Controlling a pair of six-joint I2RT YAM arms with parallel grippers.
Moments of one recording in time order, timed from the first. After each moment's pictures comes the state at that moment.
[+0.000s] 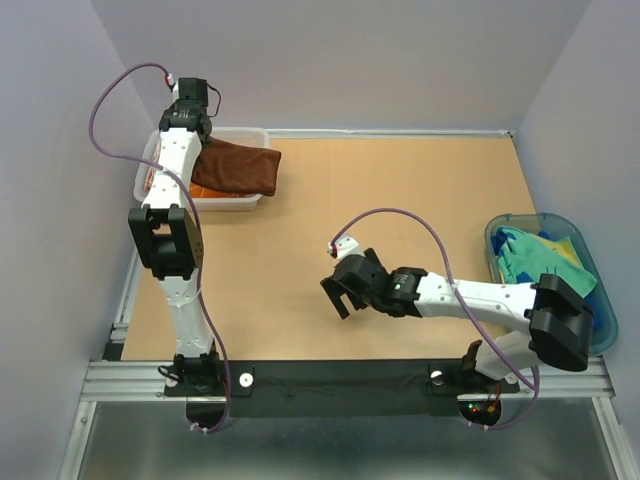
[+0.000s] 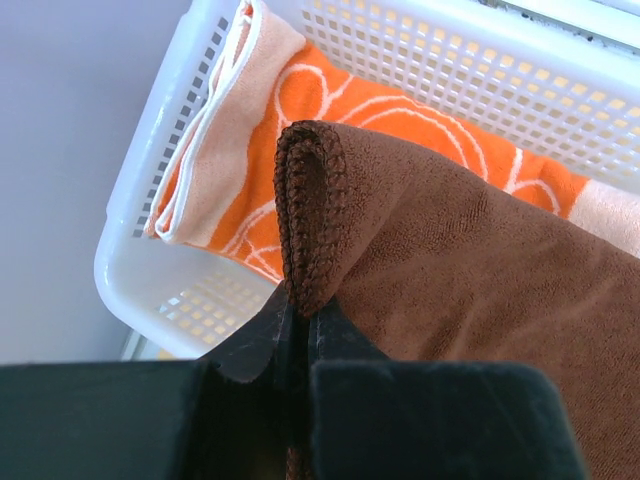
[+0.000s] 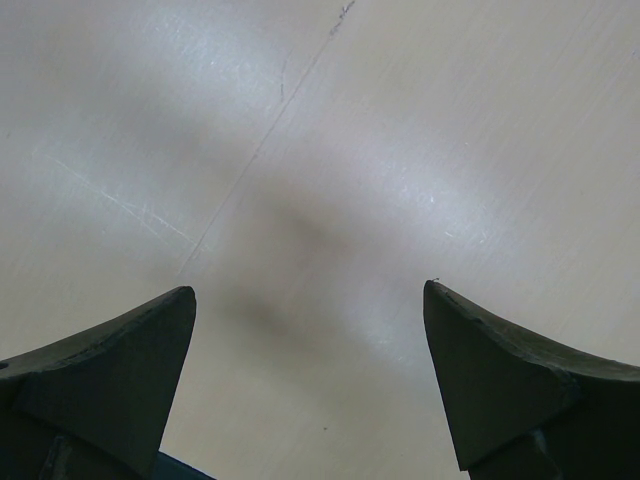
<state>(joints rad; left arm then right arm) -0.01 2.09 2.14 -0.82 -0.46 -0.17 1.11 1.41 0.89 -0.41 0.42 0.36</state>
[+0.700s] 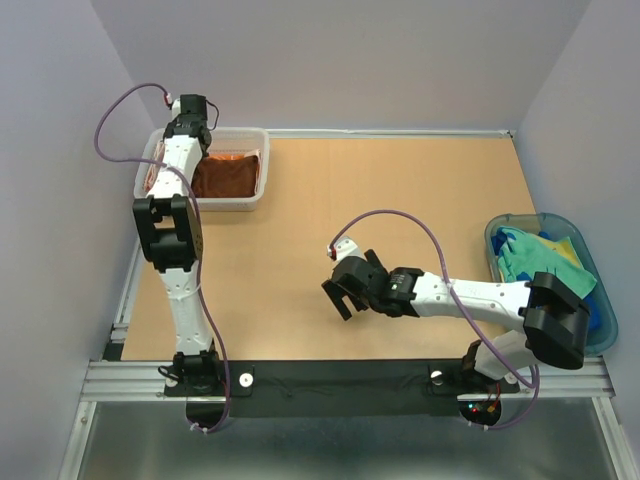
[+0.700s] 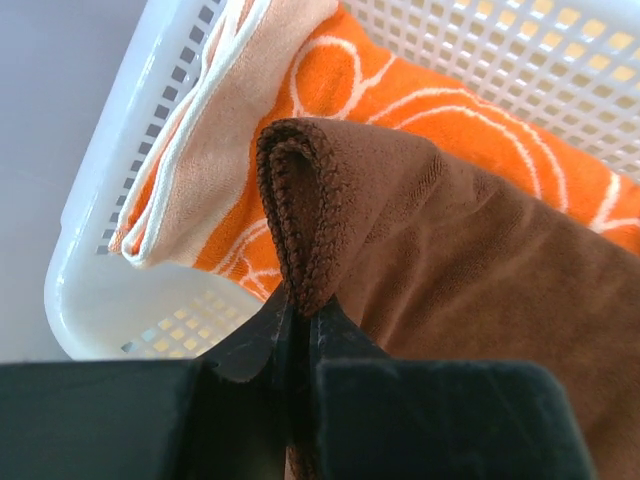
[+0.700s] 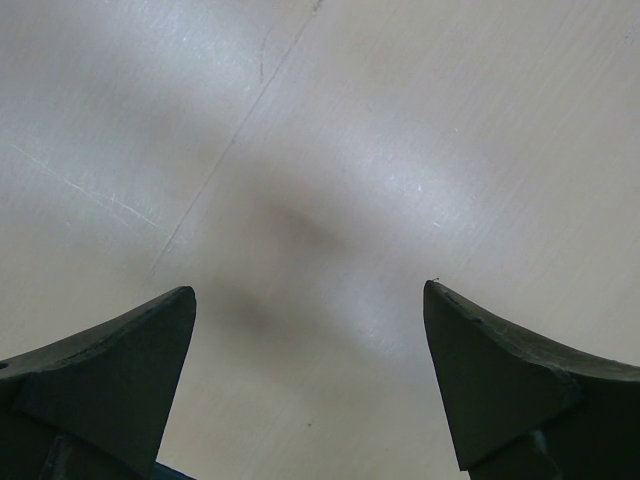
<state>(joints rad) 0.03 2.19 2.07 -0.72 -0.50 -0.21 1.11 1.43 0.89 -0.44 0.44 0.34</state>
